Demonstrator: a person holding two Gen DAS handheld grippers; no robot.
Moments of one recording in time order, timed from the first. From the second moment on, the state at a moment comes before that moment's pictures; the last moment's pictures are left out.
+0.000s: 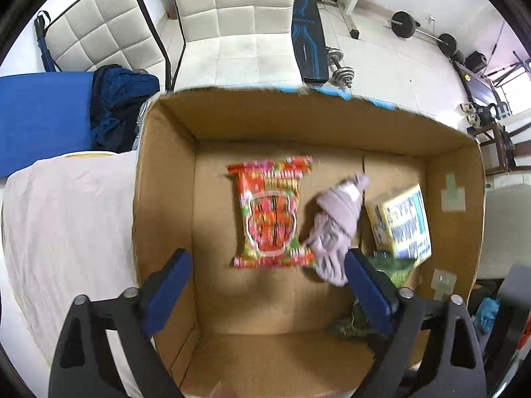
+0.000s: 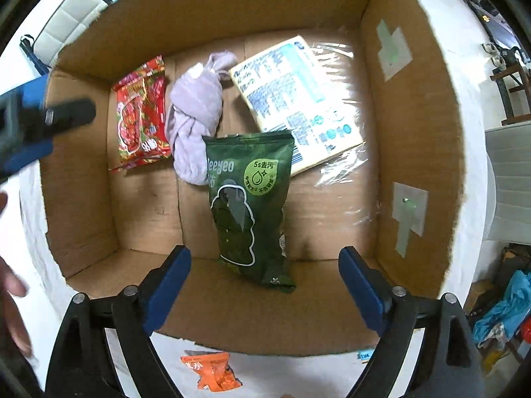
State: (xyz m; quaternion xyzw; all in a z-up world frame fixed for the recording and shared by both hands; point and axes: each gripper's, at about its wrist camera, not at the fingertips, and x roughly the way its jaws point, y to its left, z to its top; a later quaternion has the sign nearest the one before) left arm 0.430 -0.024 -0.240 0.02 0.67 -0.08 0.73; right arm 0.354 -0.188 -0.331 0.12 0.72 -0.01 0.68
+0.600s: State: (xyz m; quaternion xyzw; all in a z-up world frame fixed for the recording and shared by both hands) left arm 0.337 -0.005 -0.183 0.01 0.61 -0.06 0.79; right arm 0.302 -0.193 -0.252 0.07 0.65 -0.02 0.76
